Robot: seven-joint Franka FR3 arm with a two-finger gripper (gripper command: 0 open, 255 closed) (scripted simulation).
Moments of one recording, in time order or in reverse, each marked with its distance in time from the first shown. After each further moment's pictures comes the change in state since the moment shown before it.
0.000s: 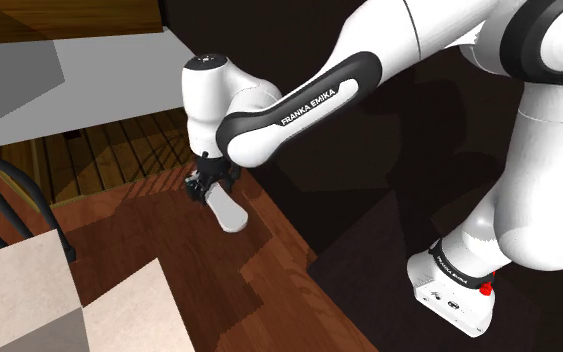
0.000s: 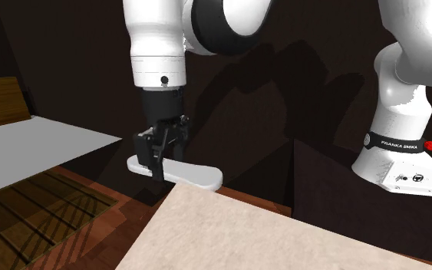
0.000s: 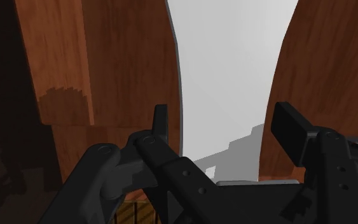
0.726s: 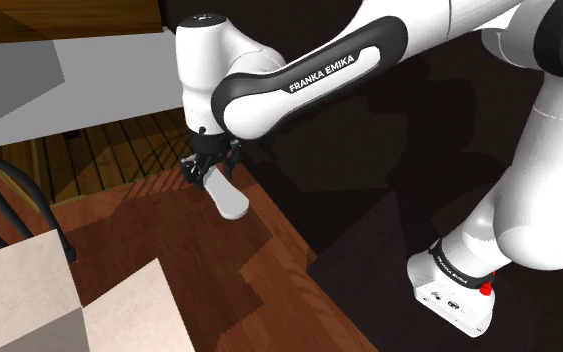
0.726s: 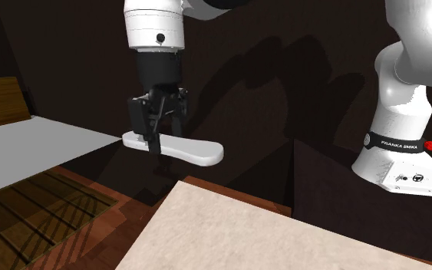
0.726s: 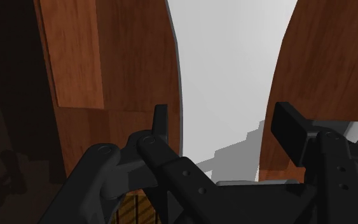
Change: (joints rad) arm -0.020 -0.085 0.028 0.038 0.051 -0.115 -0.029
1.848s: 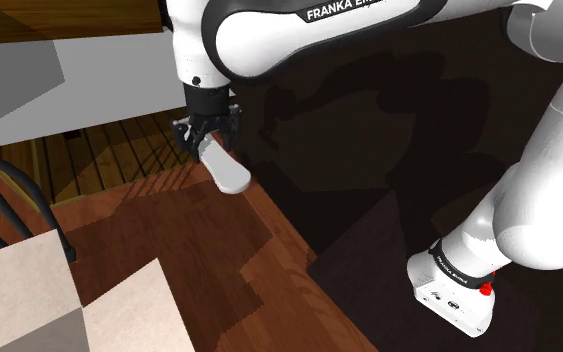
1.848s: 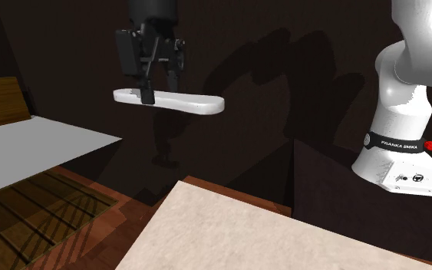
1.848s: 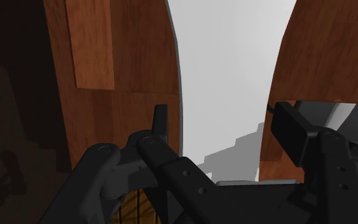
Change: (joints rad) arm -0.014 -0.089 0.024 0.120 0.056 -0.199 -0.033
